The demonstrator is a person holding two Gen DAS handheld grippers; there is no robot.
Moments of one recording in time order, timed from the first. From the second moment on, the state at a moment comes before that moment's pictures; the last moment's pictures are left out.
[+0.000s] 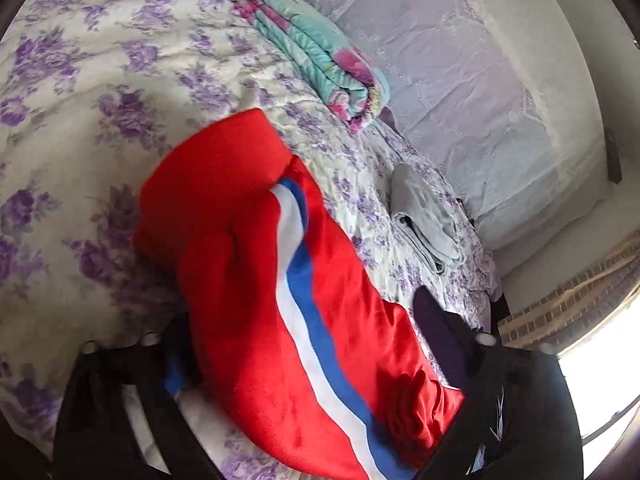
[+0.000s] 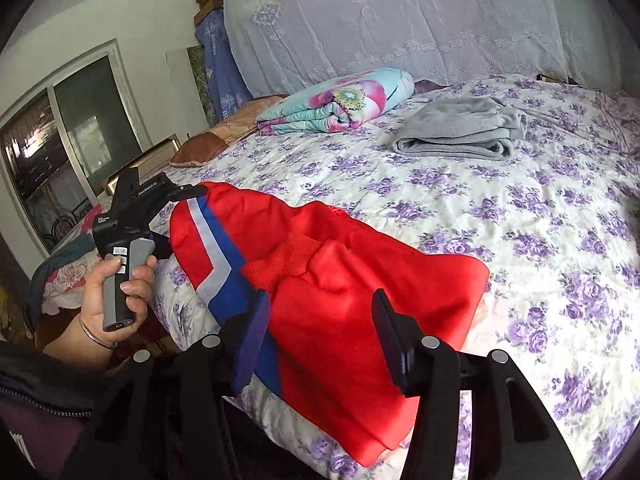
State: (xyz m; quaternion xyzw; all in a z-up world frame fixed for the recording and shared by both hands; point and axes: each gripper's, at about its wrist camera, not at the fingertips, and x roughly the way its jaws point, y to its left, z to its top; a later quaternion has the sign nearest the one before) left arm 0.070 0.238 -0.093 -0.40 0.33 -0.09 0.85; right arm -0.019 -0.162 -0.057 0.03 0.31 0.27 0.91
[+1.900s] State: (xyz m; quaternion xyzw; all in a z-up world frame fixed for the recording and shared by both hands) left arm 0.009 0.009 -0.024 -0.06 0.41 -0.29 0.86; right arm -0.010 -0.206 -0.052 0.16 0.40 0.30 0.85
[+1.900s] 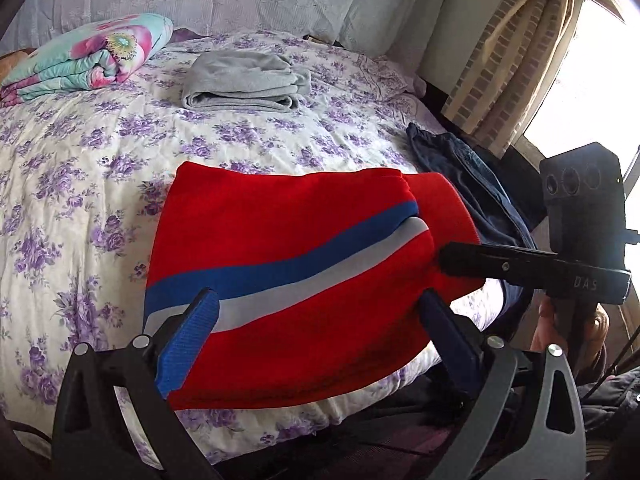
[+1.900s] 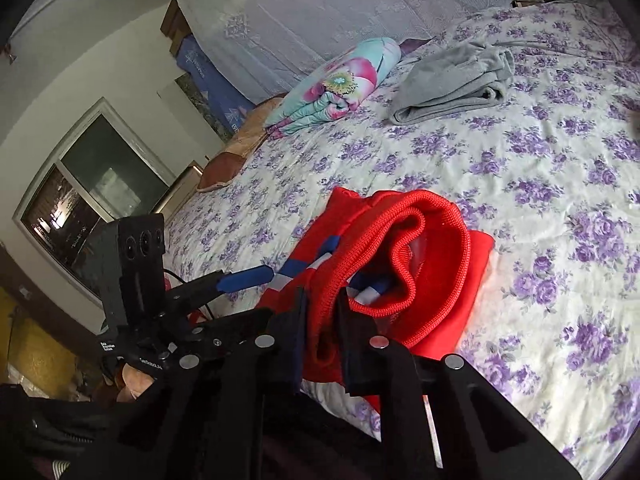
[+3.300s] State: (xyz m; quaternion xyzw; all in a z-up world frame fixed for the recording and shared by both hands) left arm 0.127 0.042 -0.099 -0.18 0.52 -0.37 0.75; right arm 0.058 -0.225 -0.130 0.30 0.45 0.31 0.78
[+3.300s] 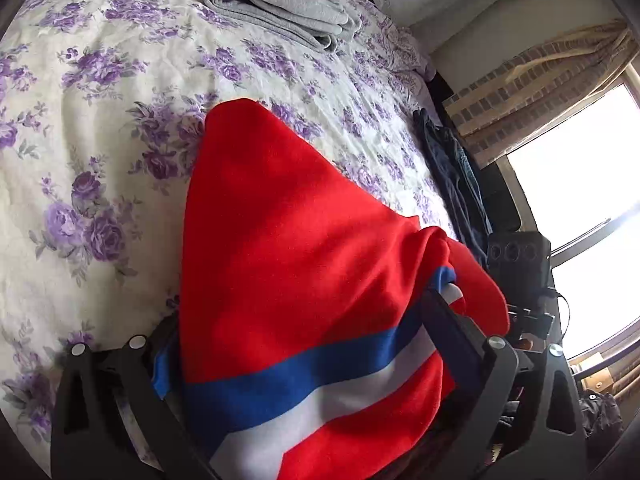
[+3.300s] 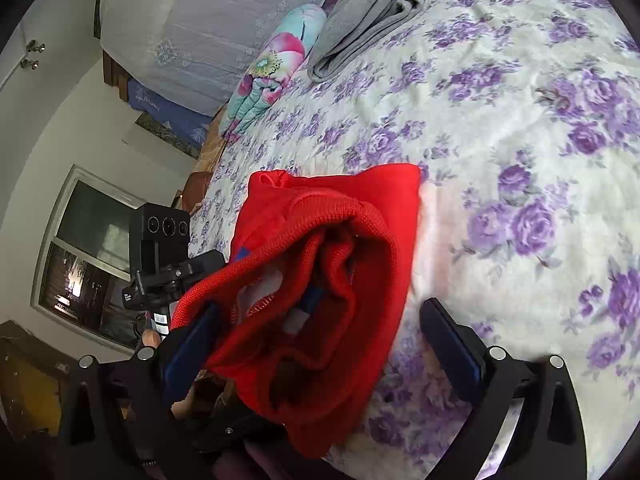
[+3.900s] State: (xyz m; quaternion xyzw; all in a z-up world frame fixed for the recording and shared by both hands) left arm 0.116 0.040 -0.098 -0.16 0.50 -0.36 0.77; right arm 0.062 -0.210 -0.129 0.34 0.46 0.34 0.75
